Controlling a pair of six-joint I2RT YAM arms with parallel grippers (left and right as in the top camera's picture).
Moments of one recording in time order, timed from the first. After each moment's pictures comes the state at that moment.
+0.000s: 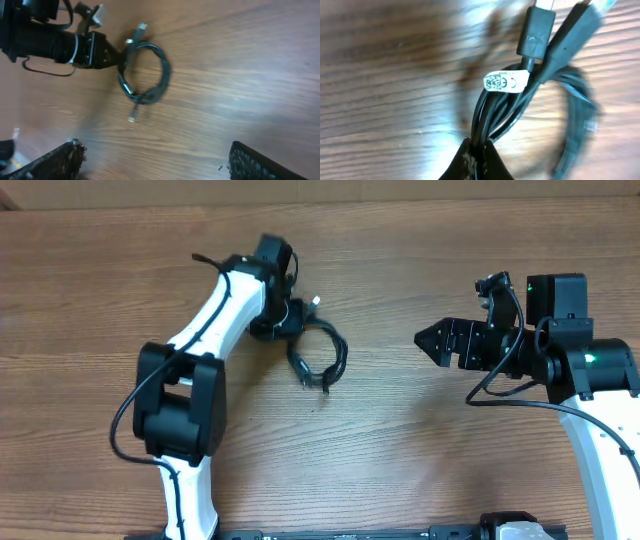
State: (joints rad) left arm -0.28 2.12 1.68 -0.99 0.21 -0.32; right arm 0.05 1.26 1.27 -1.01 -0.56 0.18
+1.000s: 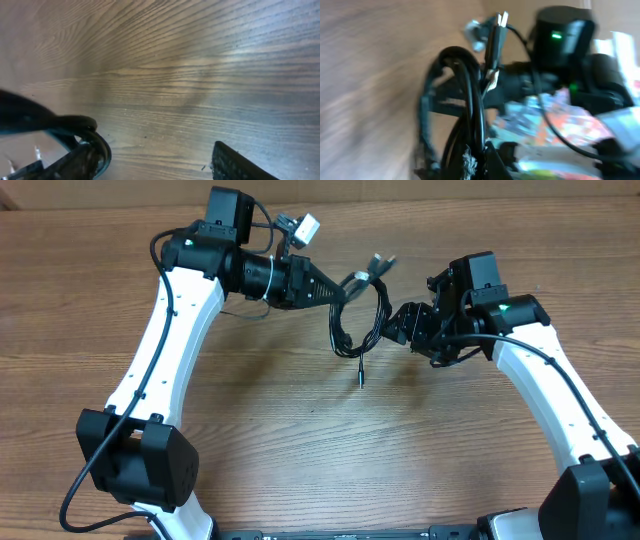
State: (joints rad) left arm -0.22 1.86 1.79 -1.04 1.16 -0.12; right arm 0.20 1.59 1.27 -0.84 -0.48 0.51
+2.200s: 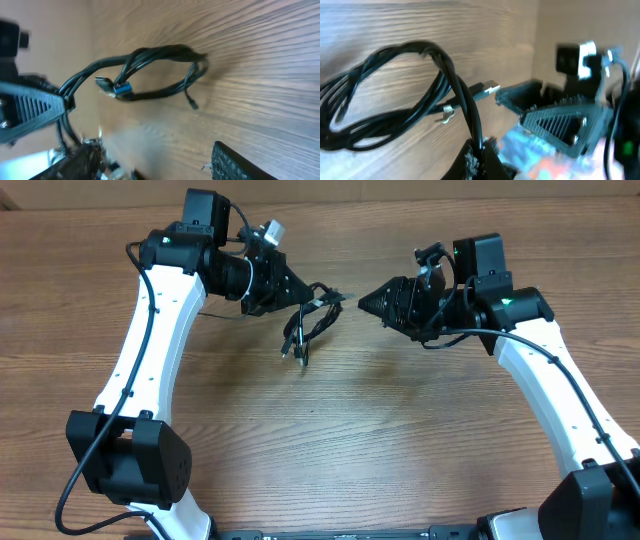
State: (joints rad) left arm -0.15 1.86 1.79 -1.11 0.90 -0.44; right arm 0.22 1.59 1.33 -0.66 -0.73 0.63
